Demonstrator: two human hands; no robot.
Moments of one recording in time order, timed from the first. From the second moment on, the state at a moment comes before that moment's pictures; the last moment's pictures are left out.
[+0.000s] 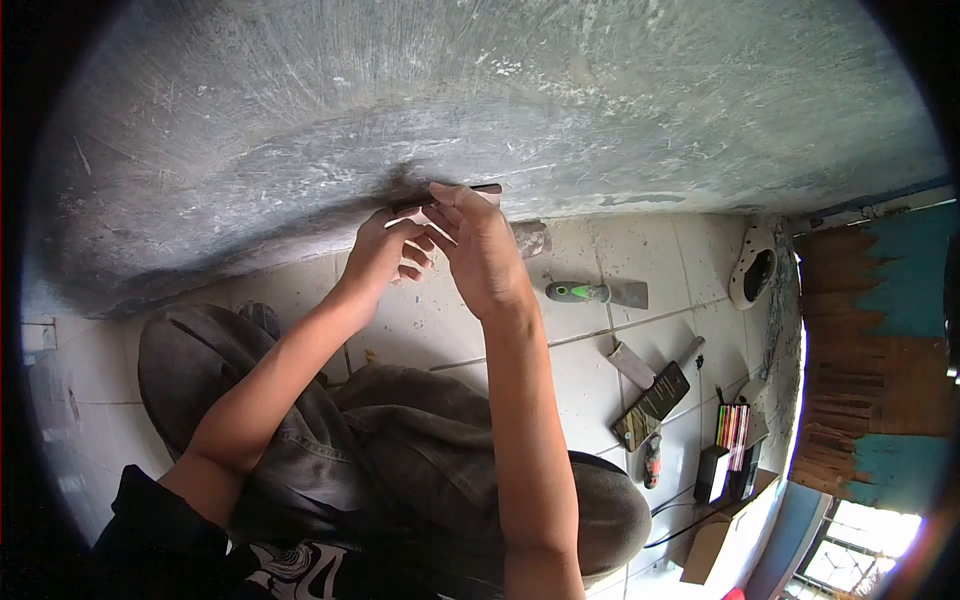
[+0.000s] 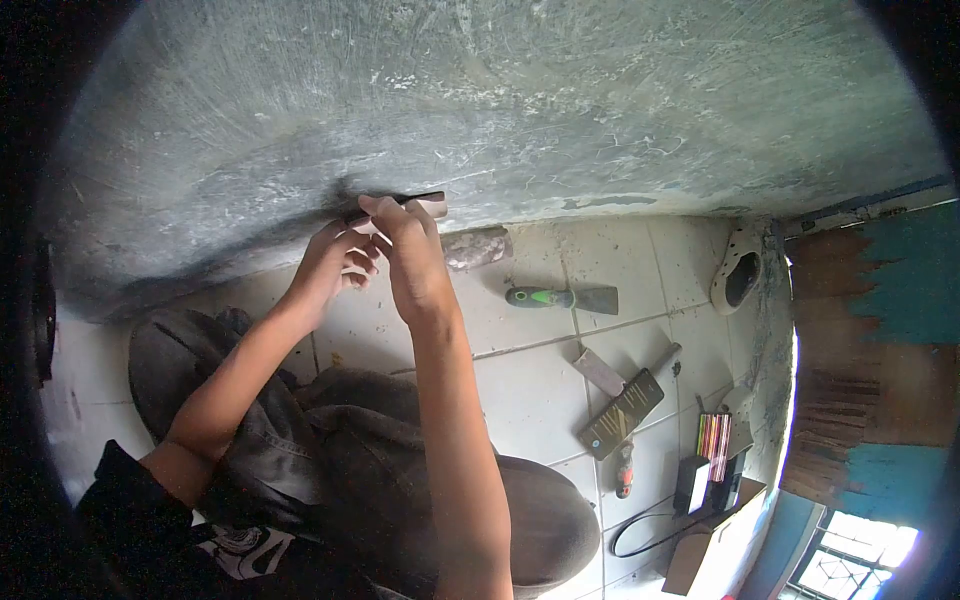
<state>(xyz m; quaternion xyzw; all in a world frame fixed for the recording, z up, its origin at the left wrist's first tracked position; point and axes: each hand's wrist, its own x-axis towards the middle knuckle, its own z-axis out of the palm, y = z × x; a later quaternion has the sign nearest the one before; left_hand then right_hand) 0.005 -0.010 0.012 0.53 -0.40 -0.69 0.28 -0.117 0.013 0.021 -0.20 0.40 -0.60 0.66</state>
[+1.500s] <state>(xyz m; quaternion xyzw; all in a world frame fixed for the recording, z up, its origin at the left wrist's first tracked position) 0.006 -0.011 0.010 0.53 -0.40 -0.69 0.29 -0.118 0.013 0.024 -0.22 0.40 -0.59 0.66</state>
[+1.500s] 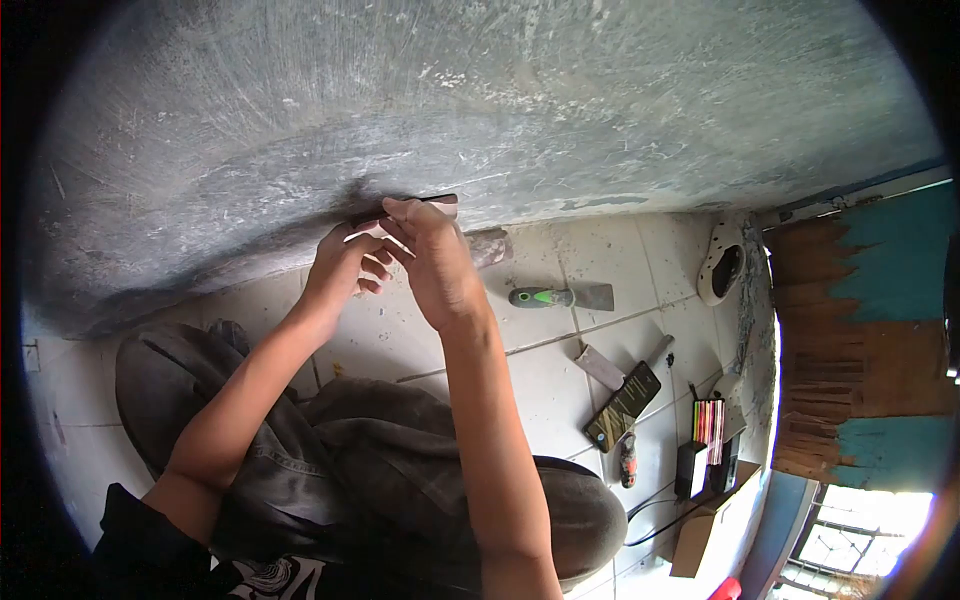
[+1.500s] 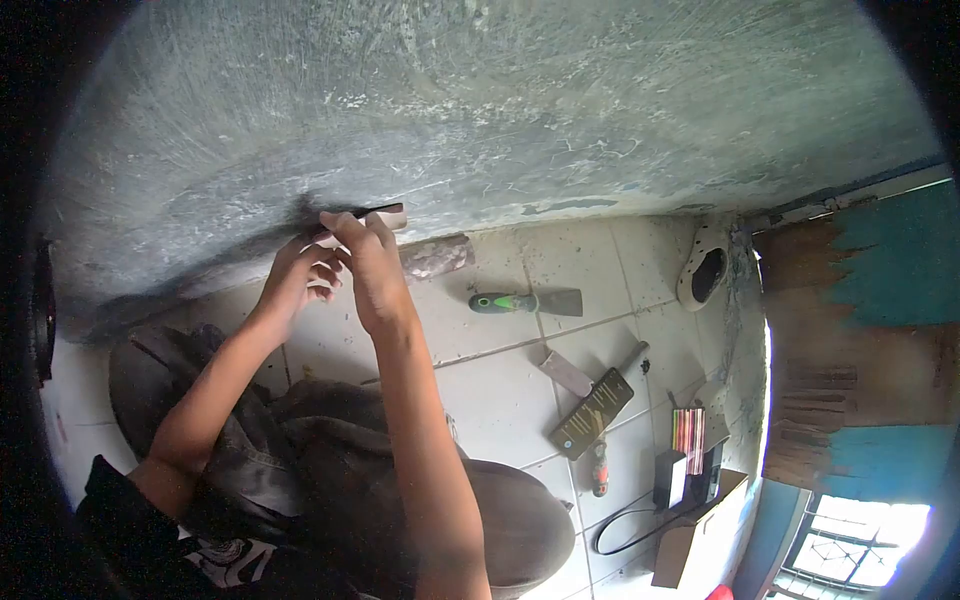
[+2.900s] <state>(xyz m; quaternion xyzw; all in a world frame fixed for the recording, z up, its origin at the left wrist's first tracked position) 0.007 -0.013 0.008 0.53 -0.39 -0.70 0.28 -0.121 0.010 0.016 -0.21 0.40 -0.59 0.67</state>
